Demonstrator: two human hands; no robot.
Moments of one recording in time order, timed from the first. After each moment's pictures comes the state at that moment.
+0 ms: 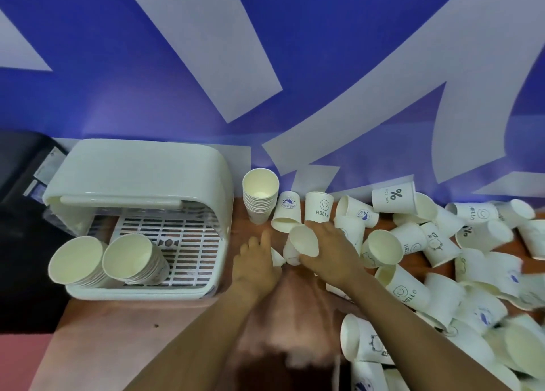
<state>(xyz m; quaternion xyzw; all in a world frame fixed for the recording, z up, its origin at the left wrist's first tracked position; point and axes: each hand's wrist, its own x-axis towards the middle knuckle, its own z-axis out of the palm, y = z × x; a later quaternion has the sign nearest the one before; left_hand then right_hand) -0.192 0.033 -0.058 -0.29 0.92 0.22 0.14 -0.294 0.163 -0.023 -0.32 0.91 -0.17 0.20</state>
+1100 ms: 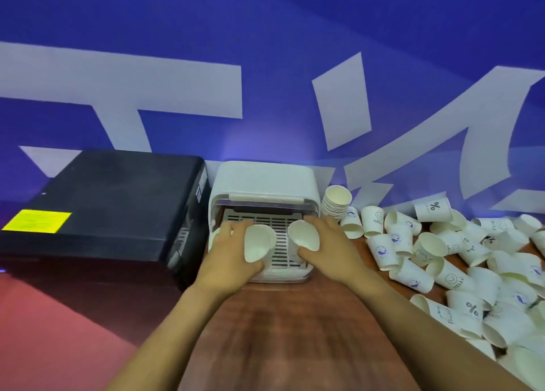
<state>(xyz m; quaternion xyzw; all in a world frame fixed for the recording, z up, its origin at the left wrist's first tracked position) 0.057 -0.118 0.080 -0.26 0.90 0.35 -0.09 -0.094 0.043 0.077 -0.37 0.89 -0.25 0.10</state>
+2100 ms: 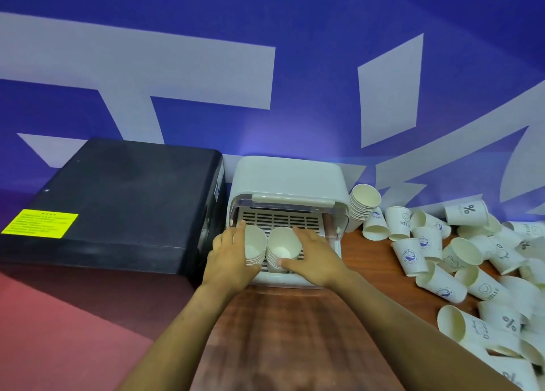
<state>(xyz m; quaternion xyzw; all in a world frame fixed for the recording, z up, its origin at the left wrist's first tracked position) 0.047 -0.179 0.015 -0.31 0.91 0.28 -0.02 -0.086 -0.037 0.025 -0.36 0.88 -0.18 0.24</state>
